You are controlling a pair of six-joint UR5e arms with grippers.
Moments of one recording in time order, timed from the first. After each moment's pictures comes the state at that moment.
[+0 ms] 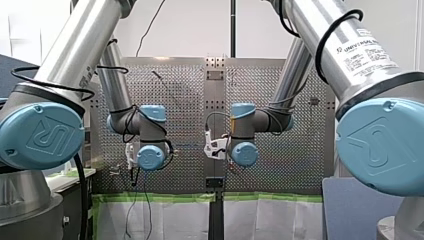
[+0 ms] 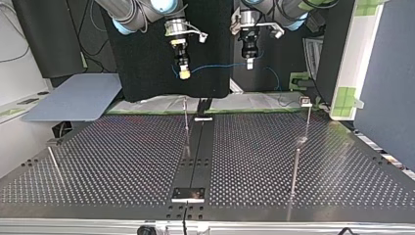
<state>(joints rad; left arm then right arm) -0.55 -1.99 -2.39 -1.89 -2.15 -1.63 2.37 -1.00 2.02 -1.04 1.83 1.47</state>
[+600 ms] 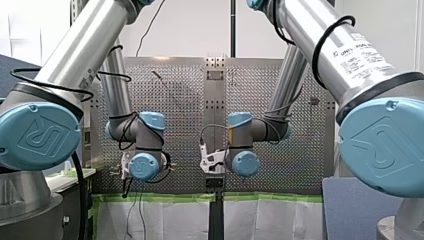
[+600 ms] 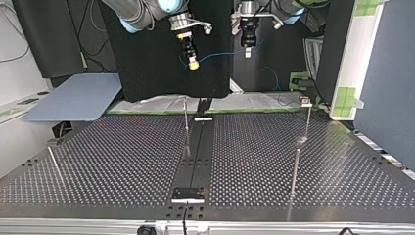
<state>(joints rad) -0.59 -2.06 -2.43 -1.93 -2.15 -1.61 2.40 -0.92 2.02 -0.96 1.75 1.47</state>
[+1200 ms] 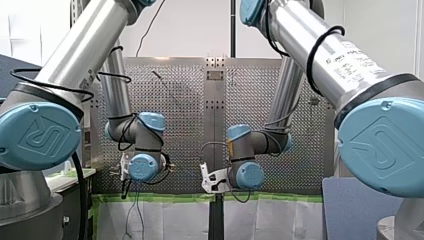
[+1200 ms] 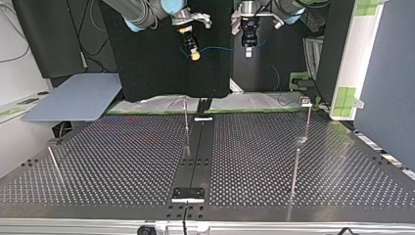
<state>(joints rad) -0.59 -2.06 -2.43 -1.92 -2.15 -1.62 2.40 -0.84 2.02 -0.87 1.72 1.47</state>
